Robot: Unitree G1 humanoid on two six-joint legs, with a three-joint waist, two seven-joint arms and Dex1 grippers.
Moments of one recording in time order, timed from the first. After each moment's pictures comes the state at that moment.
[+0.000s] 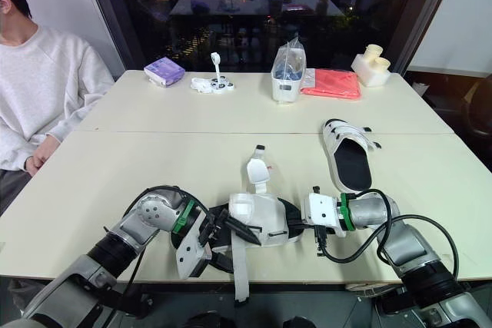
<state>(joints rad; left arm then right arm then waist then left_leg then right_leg) -0.59 0.45 -0.48 0.31 -0.02 -0.96 -1.34 -0.32 -0.77 0.21 0.06 0.09 -0.19 1.18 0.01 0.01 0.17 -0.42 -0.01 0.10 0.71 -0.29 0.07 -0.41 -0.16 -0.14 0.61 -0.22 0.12</state>
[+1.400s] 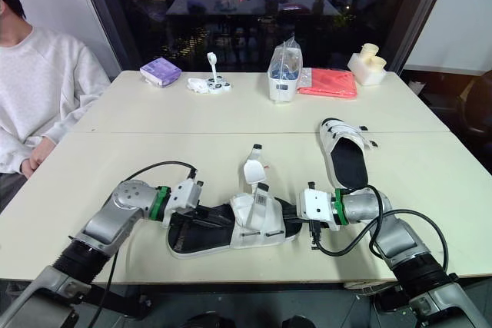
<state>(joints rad) -0.50 0.54 -0.33 0.17 -0.27 0.00 -1.33 -0.38 -0.73 0.24 0.14 0.08 -0.23 1.15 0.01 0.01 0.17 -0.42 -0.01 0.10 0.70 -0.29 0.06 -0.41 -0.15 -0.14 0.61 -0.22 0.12</state>
